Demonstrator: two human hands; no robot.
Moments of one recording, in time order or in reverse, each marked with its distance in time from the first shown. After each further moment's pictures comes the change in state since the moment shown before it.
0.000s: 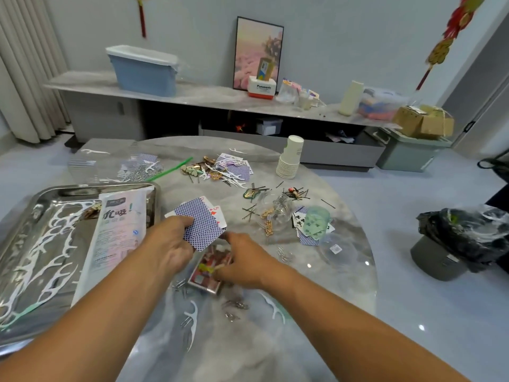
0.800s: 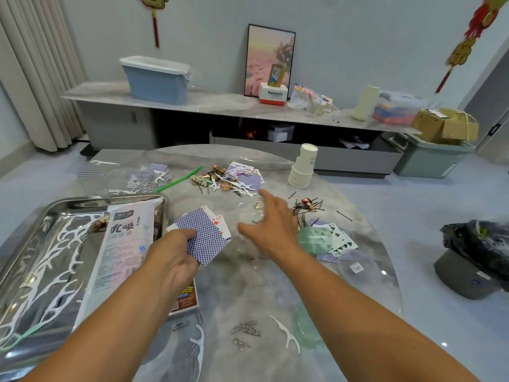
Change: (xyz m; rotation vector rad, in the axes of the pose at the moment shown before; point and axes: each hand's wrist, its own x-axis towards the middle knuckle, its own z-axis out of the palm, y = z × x) left_hand 0.016 0.005 0.002 -0.105 0.017 0.026; right_hand 0.078 0.025 -0.042 0.018 0.552 0.078
